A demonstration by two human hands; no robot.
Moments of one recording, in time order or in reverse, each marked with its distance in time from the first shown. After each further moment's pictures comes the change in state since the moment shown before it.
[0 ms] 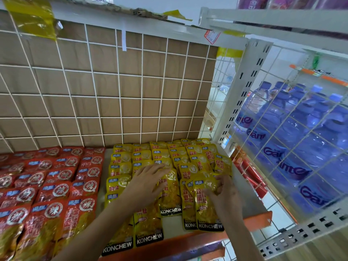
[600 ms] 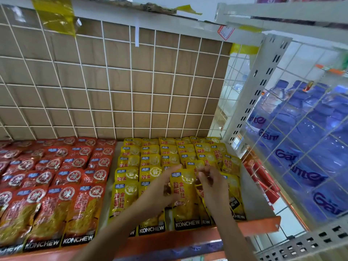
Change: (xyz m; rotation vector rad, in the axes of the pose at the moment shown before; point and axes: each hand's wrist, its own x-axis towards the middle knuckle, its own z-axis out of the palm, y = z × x) left_hand -0.028 0.048 0.001 -0.890 0.057 -0.223; right_hand 0.000 -0.029 0.023 0.336 -0.064 -0.223
